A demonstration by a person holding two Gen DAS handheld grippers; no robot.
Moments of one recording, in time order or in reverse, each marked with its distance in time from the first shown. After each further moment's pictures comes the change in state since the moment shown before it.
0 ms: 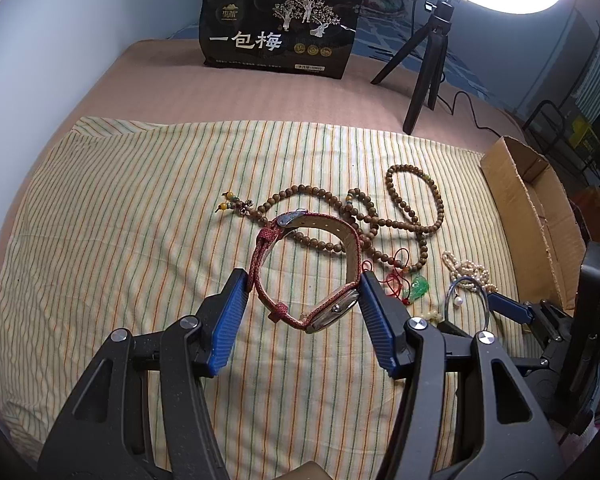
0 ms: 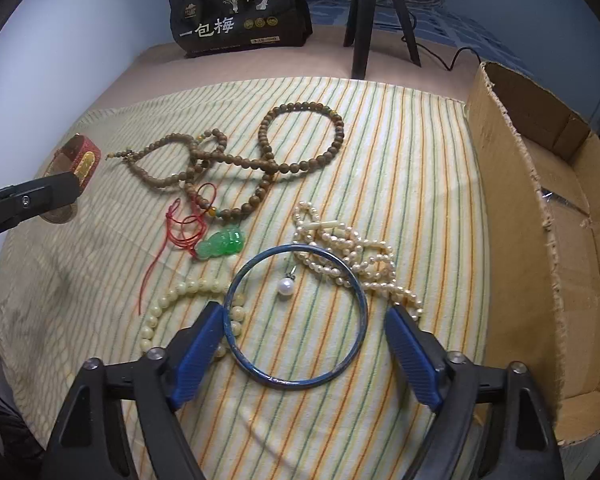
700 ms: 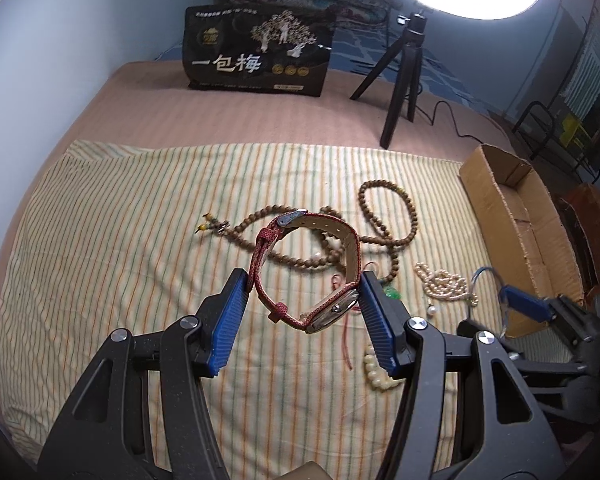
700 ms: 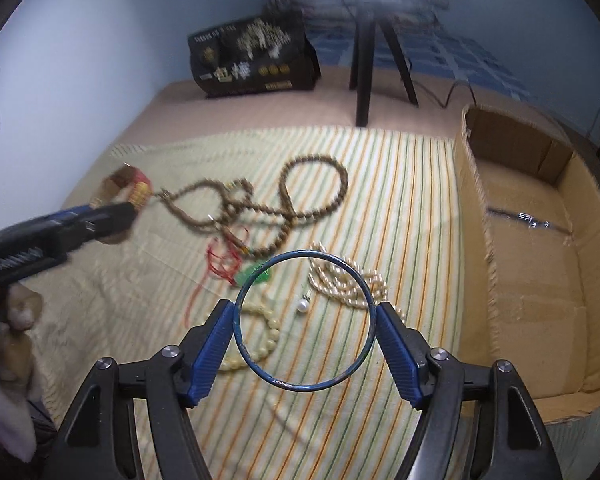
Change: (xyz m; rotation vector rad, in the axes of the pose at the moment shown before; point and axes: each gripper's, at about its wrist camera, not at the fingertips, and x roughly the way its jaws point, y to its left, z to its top) left arm -0.018 -0.023 0.007 0.035 -0.052 -0.024; right arm -0.057 0.000 0.004 0.011 -0.131 0.073
